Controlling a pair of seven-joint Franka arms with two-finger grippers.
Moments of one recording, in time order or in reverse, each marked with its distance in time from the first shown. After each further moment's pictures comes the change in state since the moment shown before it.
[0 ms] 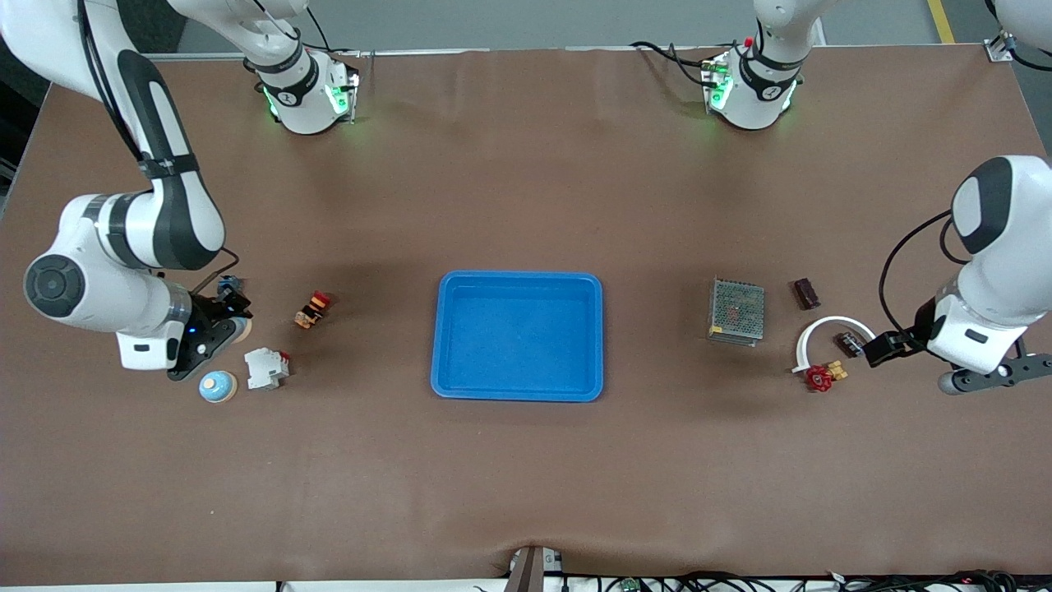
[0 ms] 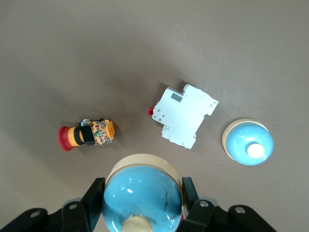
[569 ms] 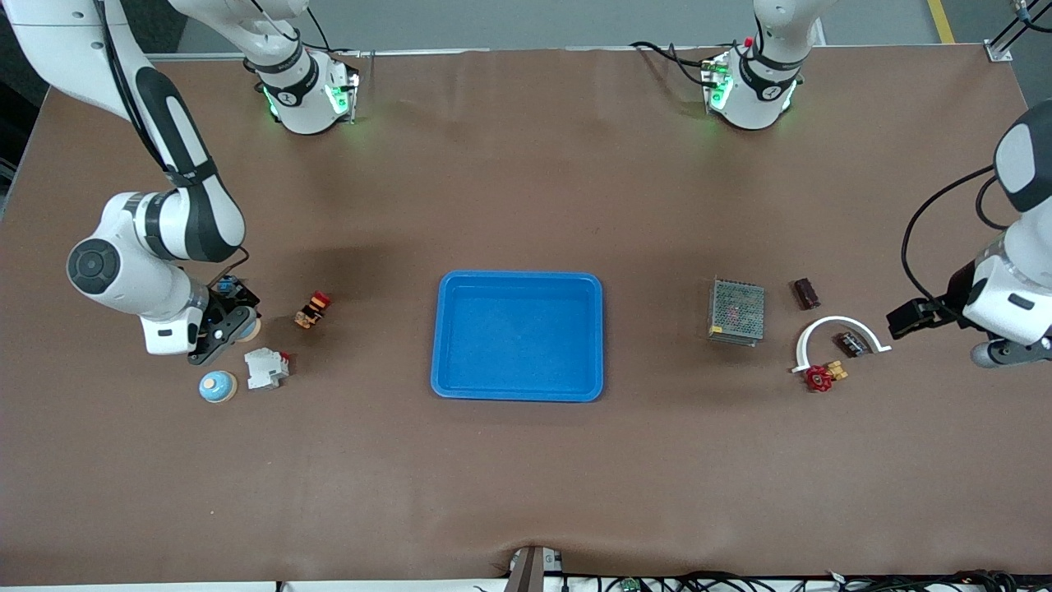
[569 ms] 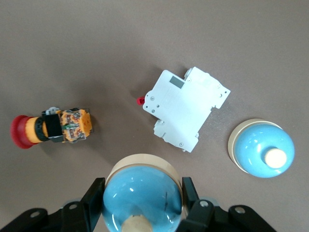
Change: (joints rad) left arm 0.005 -0.124 -0.006 0.049 -0.095 -0.172 0.065; right arm -0.035 0.000 -0.001 -0.198 -0.001 0.296 -0.095
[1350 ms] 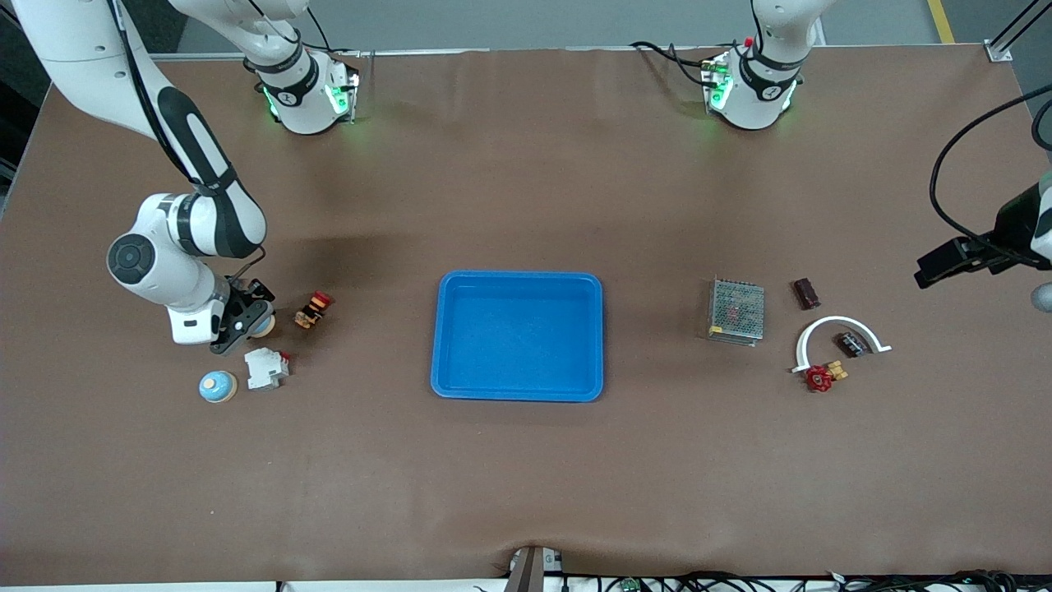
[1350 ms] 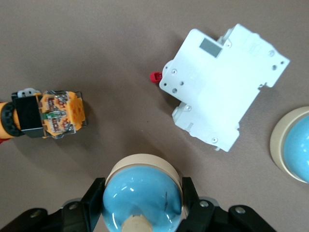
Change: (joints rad) left arm -0.076 -0.097 0.045 0.163 -0.125 -0.291 0.008; right arm -0.009 0.059 0.000 -0.100 0.000 0.163 -0.015
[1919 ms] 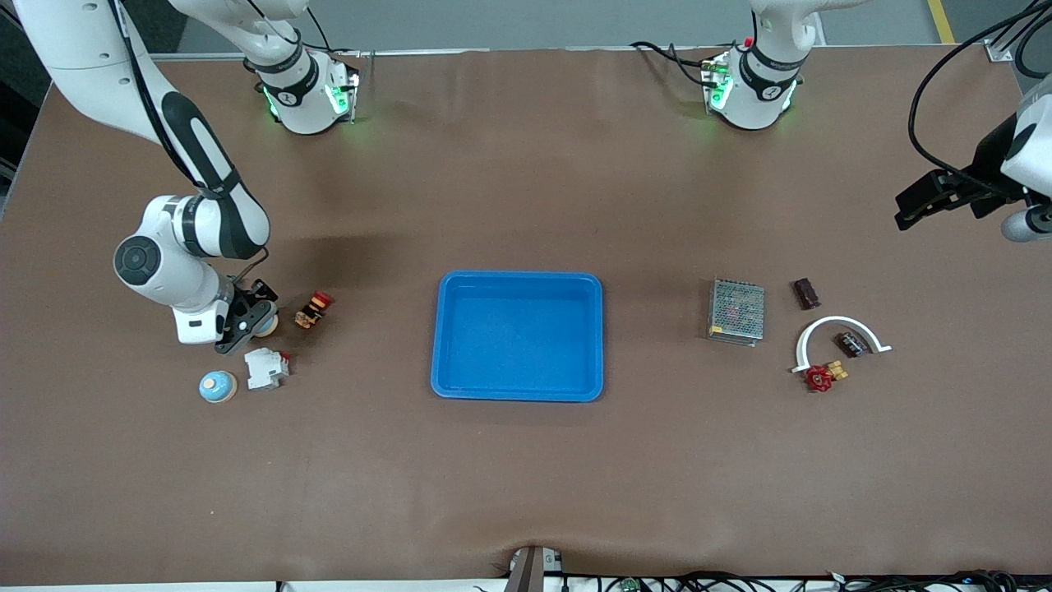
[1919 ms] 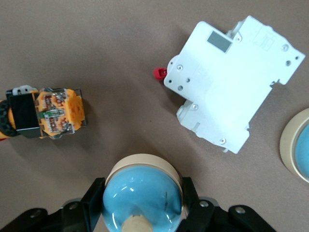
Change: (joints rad) left arm -0.424 -0.158 0.444 -0.096 -0.087 -0.056 0.042; right arm 0.000 0.010 0.001 -0.004 0.000 0.010 -0.001
